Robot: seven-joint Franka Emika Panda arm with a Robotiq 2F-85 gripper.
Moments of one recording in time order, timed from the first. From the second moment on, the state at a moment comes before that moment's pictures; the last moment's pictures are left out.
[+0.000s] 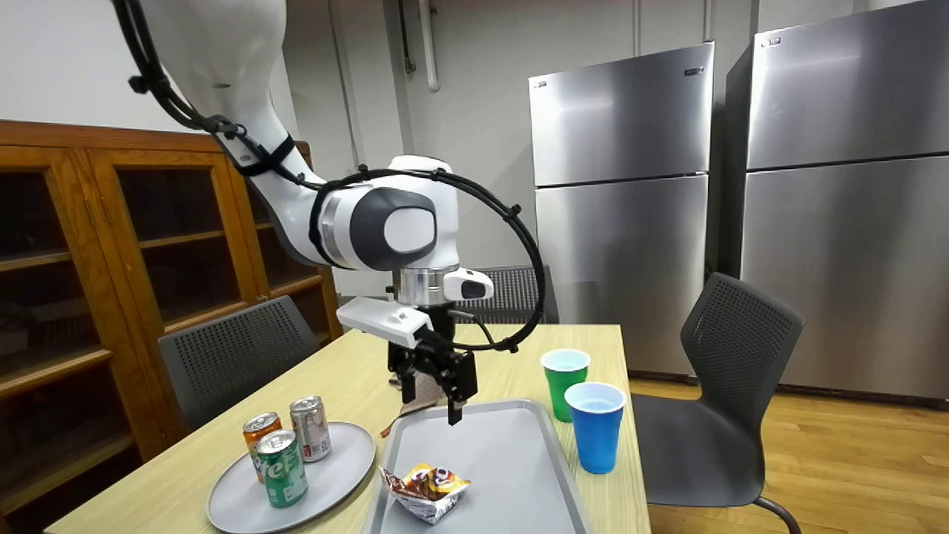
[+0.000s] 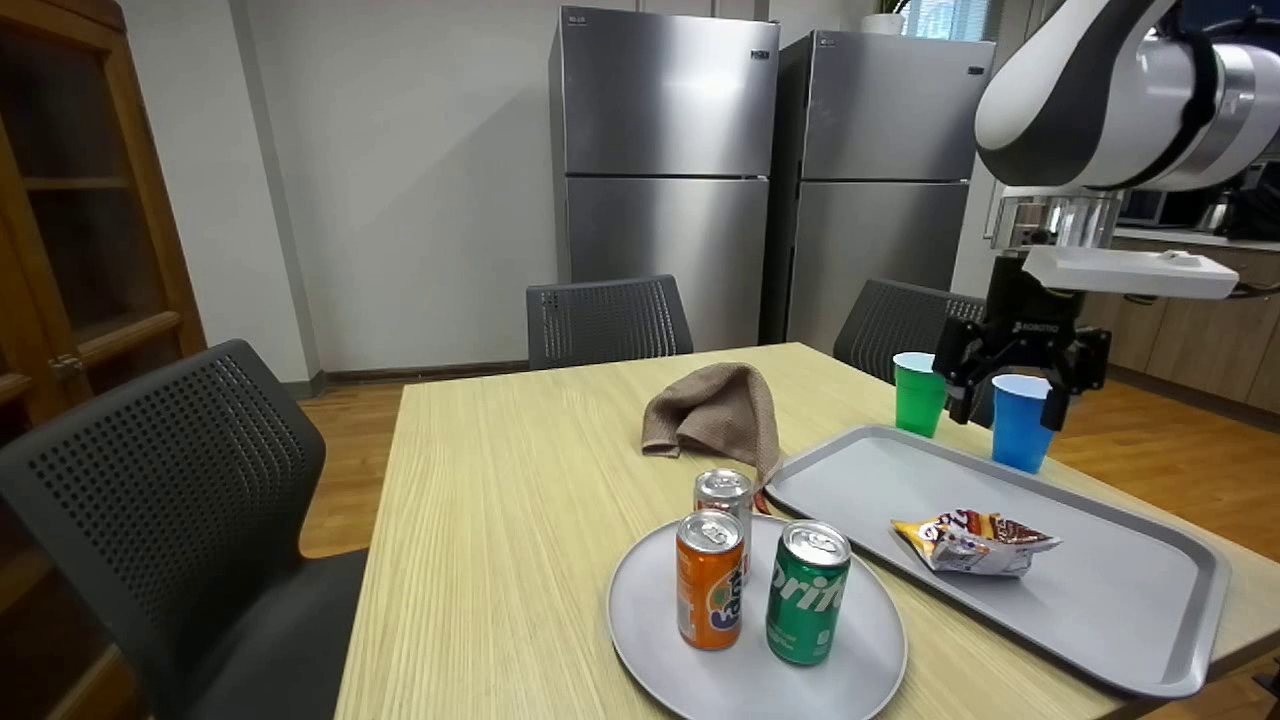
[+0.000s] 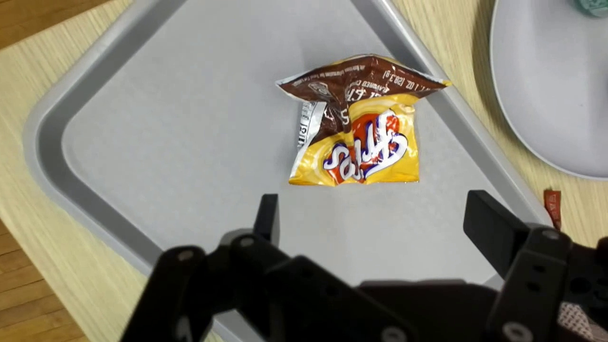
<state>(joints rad) -0.11 0.05 -0.12 -2.53 0.09 2.51 -0.02</state>
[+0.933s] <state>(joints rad) -0.09 0.13 -0.11 -2.66 0.09 2.77 -0.01</state>
